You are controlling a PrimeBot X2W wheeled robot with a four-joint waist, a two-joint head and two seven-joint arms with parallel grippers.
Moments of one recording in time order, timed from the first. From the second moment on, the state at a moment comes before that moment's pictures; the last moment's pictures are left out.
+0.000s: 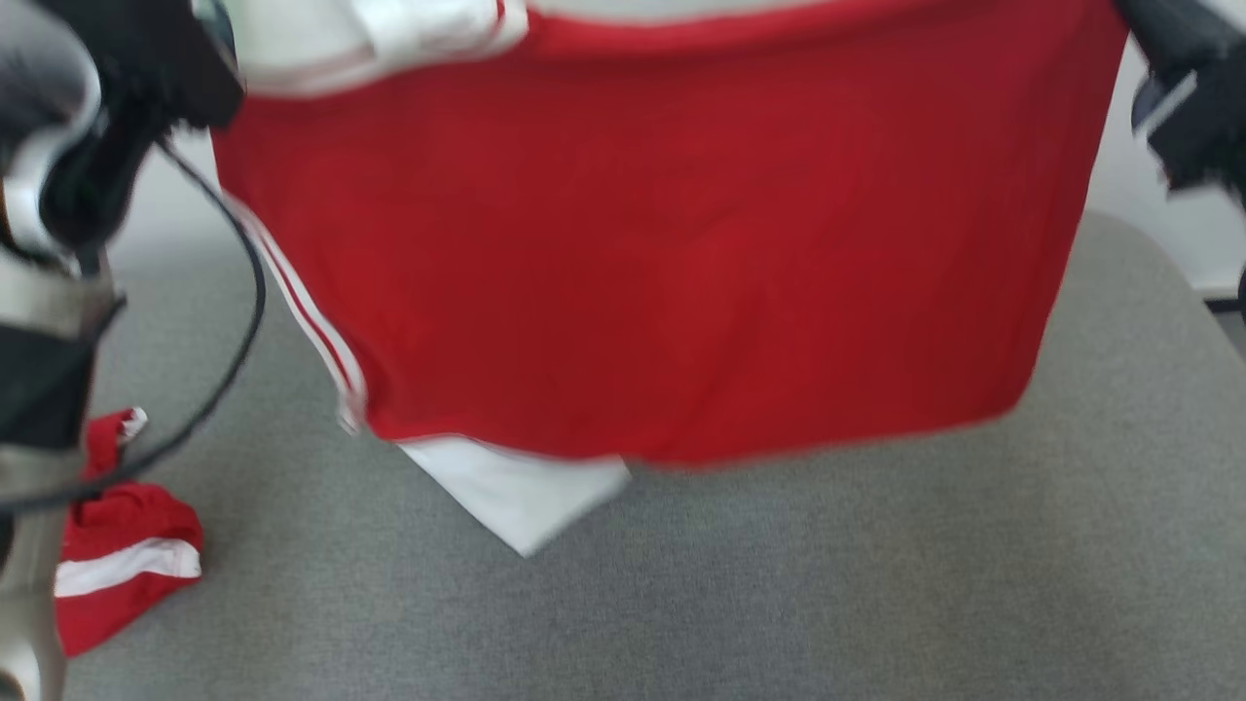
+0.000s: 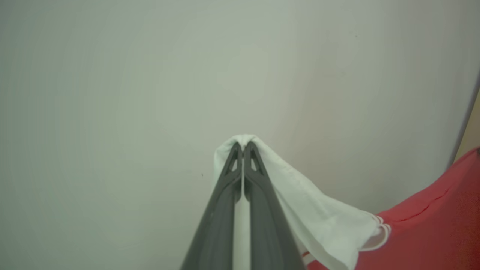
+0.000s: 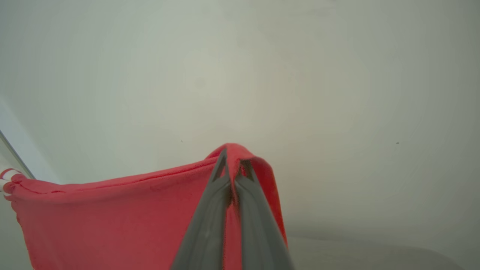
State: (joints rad) left arm -1.09 0.38 -0.26 0.33 -0.69 -0.13 0.38; right arm -0.98 -0.57 0.35 0.39 0.99 0.13 0.35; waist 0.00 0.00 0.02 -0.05
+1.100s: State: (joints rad) left arm -0.97 0.37 -0.34 0.13 -0.51 -0.13 -0.26; right arm -1.16 -0.47 0.43 0.67 0.76 0.13 -0.26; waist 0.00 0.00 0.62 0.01
